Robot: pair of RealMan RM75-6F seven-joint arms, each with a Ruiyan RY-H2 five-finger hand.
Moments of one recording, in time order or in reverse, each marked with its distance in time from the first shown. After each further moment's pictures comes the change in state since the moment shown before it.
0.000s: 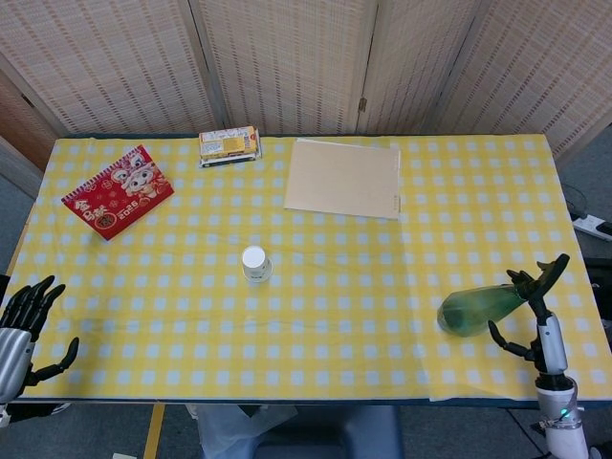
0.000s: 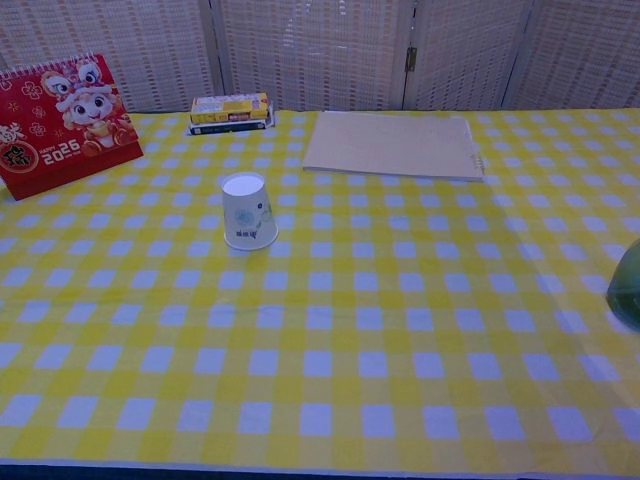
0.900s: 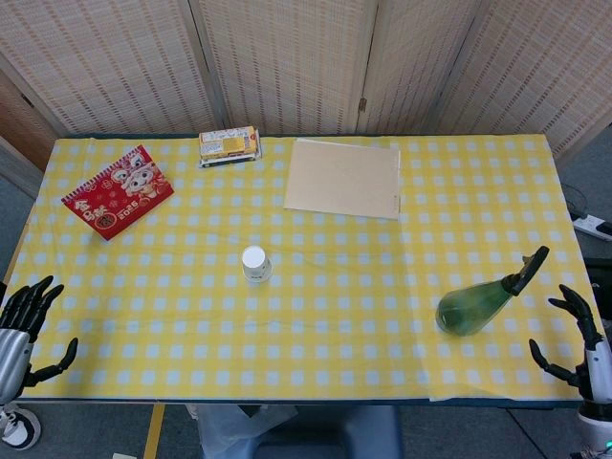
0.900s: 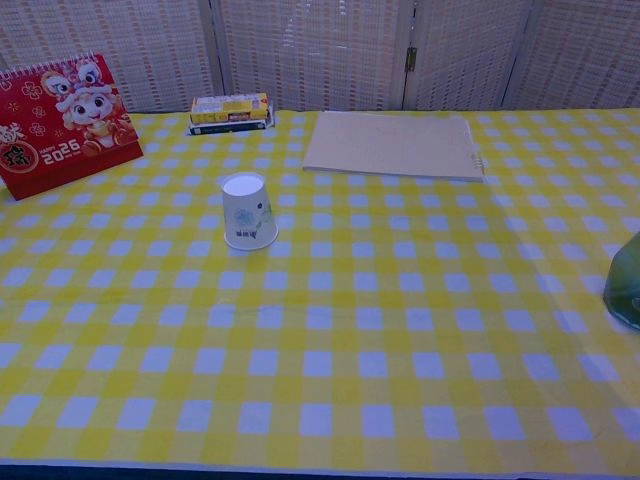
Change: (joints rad) left arm 0.003 0.000 0.001 0.000 0.003 0.008 0.000; right arm -0.119 0.109 0.003 -0.026 0.014 0.078 -0.001
